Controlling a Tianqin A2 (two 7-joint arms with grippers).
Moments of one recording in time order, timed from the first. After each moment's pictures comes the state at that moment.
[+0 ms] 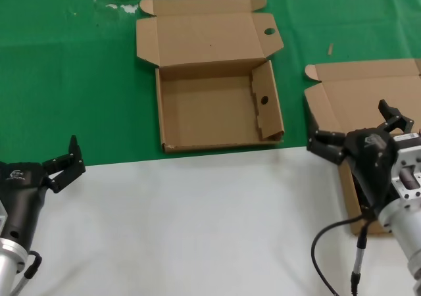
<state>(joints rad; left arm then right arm) 0.00 -0.30 1.60 -1.60 -1.80 0.00 0.00 0.03 0.32 -1.64 1.59 1.83 0.01 -0.06</state>
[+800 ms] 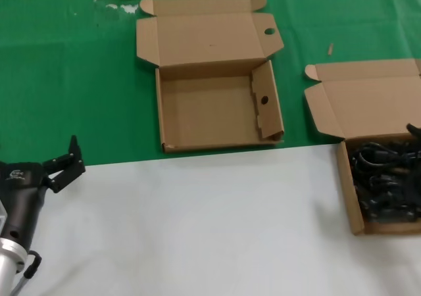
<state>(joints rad) 0.00 -0.30 1.60 -1.60 -1.80 0.00 0.00 -0.27 0.80 -1.44 1.73 1.96 -0.35 -0.23</state>
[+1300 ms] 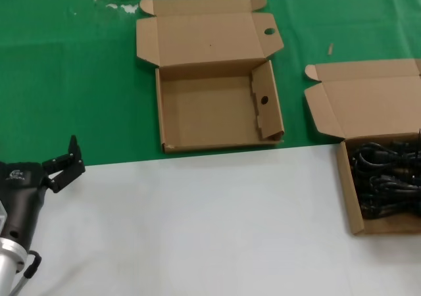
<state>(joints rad) 0.00 -0.30 1.60 -1.60 -1.80 0.00 0.00 -0.22 1.00 -1.29 1.52 1.89 -0.71 -0.66</state>
